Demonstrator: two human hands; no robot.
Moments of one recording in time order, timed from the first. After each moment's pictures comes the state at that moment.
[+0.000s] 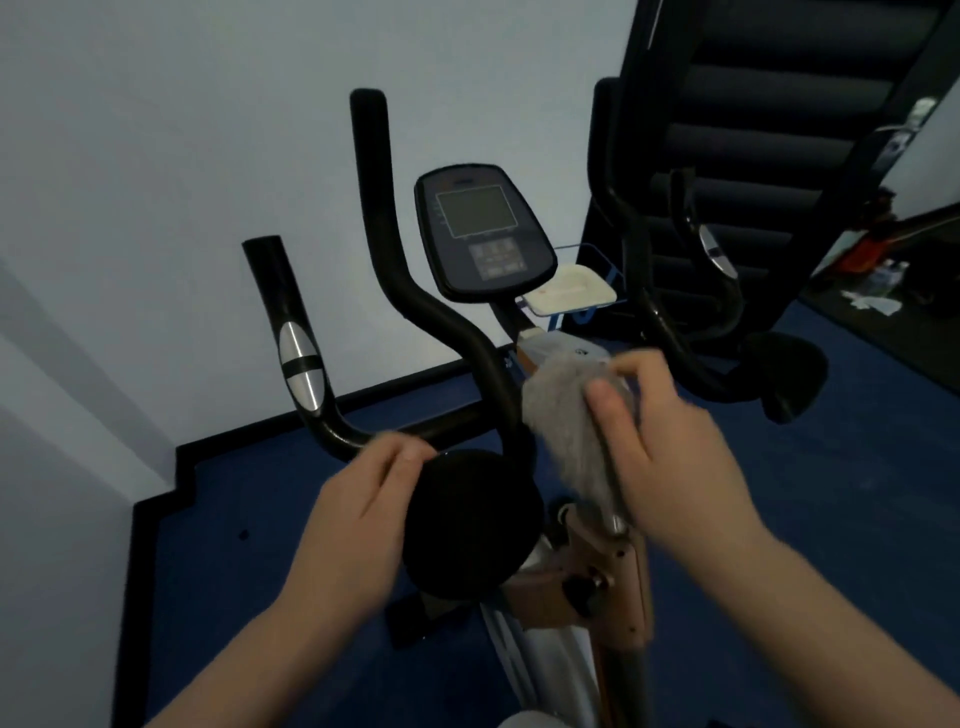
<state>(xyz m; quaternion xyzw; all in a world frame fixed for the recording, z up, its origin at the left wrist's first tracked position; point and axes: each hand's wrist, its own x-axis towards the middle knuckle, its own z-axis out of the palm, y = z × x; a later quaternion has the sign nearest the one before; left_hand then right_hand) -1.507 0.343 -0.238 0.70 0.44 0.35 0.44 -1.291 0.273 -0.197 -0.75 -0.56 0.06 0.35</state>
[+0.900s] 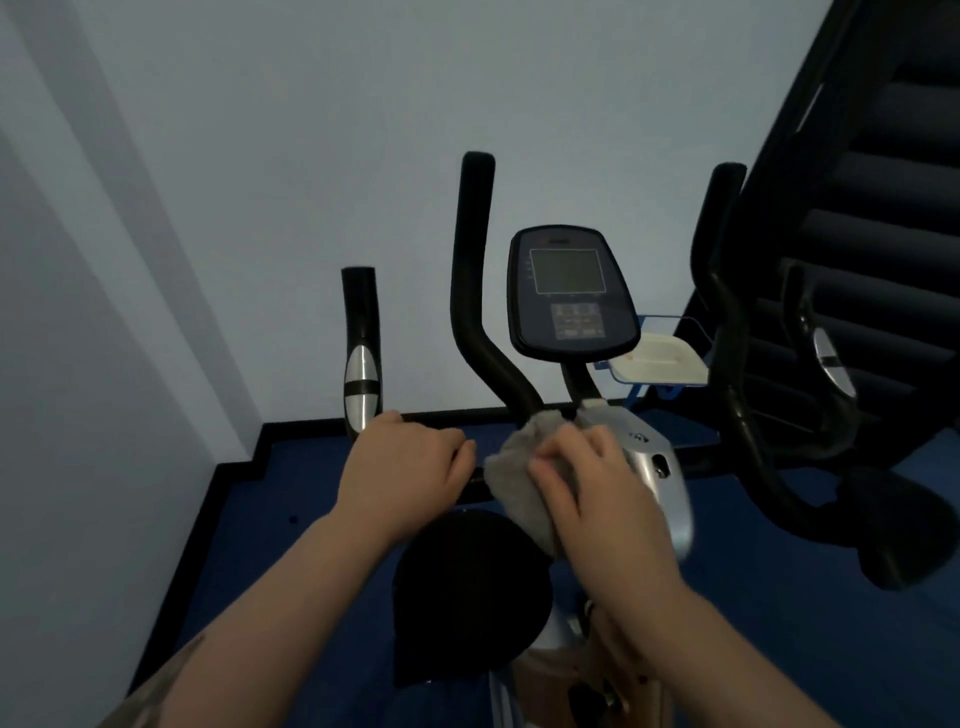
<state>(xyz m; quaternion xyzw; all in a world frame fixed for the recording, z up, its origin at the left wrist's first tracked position) -1.473 0.415 -0.244 0.85 0.49 0.17 -0.08 -1.293 0.341 -0.236 -0.63 -0.69 0.08 0.34</state>
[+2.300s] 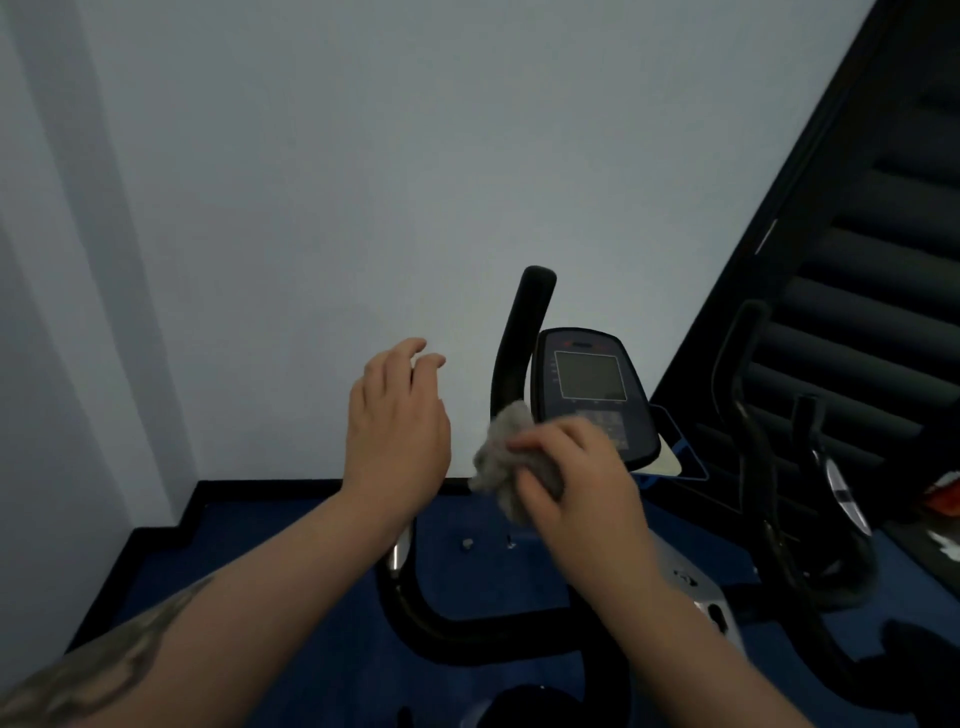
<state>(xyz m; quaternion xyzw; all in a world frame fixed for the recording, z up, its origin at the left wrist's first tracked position) -1.499 0.517 -0.199 0.73 0.58 0.37 -0.01 -1.338 0.446 -0.188 -0.57 -0.74 -0.05 0.36</state>
